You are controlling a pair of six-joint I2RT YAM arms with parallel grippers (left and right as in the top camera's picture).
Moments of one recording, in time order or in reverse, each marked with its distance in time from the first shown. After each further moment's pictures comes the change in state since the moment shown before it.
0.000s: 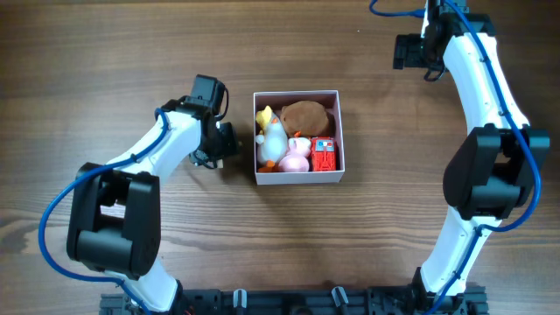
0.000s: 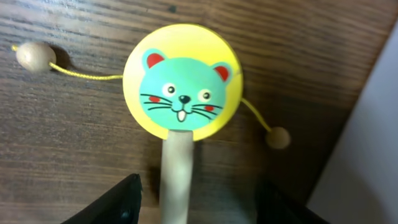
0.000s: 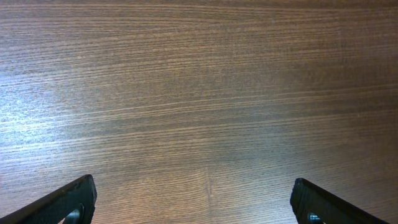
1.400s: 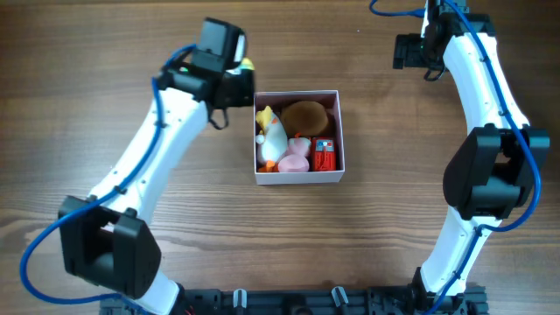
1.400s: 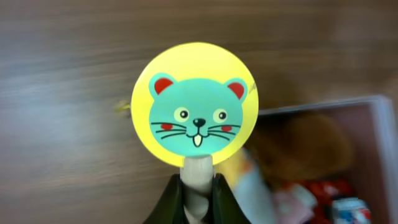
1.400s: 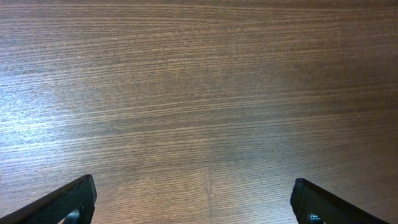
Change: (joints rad) left arm -0.132 -0.082 0.405 -0.103 -0.054 0.214; right arm 0.000 0.000 0.000 0.000 0.000 0.000
